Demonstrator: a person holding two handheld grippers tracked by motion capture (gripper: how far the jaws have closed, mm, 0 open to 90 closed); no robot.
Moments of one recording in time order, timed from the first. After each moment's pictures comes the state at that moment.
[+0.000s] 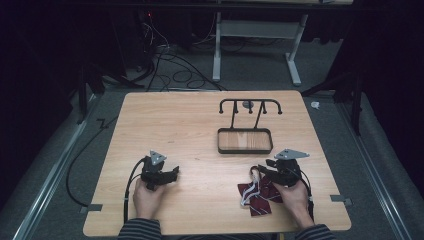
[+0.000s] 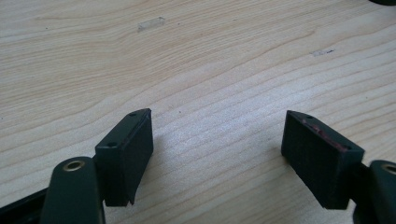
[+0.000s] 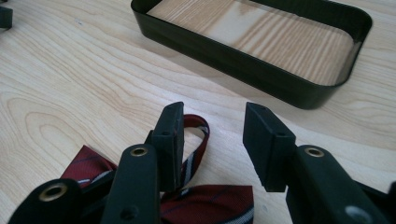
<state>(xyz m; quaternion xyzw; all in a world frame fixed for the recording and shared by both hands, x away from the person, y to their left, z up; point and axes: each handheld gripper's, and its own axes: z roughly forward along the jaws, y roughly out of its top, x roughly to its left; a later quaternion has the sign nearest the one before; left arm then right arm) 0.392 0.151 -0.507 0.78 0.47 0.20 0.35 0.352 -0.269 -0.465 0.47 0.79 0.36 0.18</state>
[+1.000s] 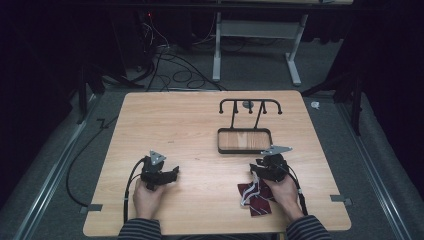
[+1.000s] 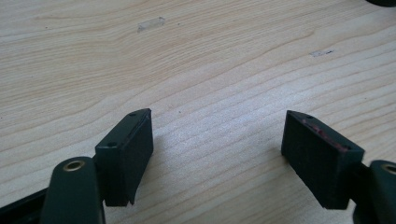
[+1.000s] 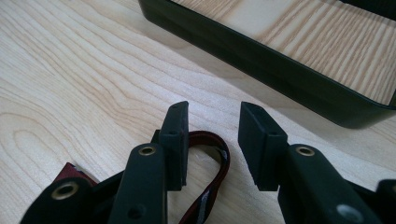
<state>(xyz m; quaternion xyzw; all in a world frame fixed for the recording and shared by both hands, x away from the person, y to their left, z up) 0.392 0.152 -0.507 0.78 0.48 0.20 0.35 0.378 -0.244 -0.480 0.46 0.81 0.33 0.16</state>
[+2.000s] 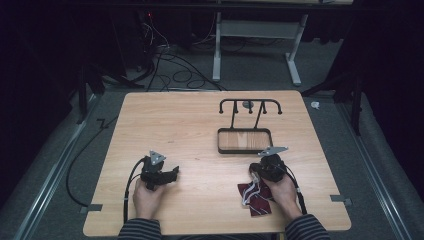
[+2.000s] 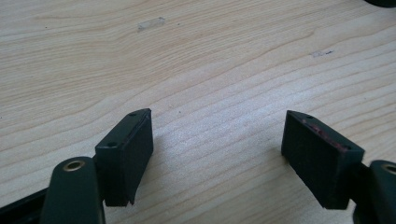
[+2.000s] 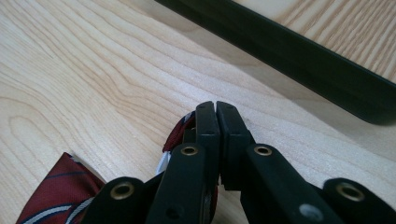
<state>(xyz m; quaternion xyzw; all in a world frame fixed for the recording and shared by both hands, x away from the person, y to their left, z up) 0.392 0.152 -0.507 0.78 0.48 0.20 0.35 0.382 -0.241 -0.488 0.45 0.83 0.31 0.14</state>
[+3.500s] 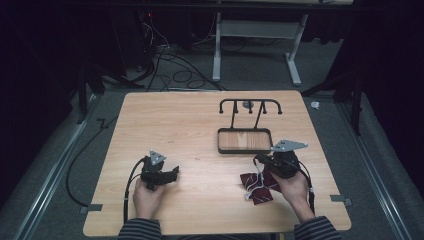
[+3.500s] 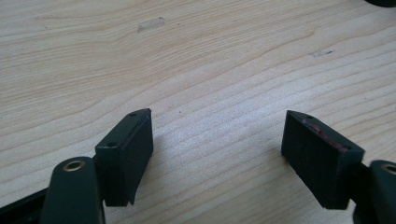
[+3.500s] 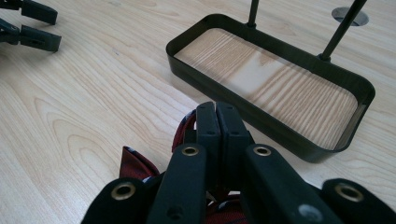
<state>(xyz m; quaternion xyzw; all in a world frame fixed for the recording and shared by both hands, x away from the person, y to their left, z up) 0.392 0.152 -0.507 0.78 0.48 0.20 0.35 0.360 -0.255 -0.427 0.42 0.80 0.38 0.18</state>
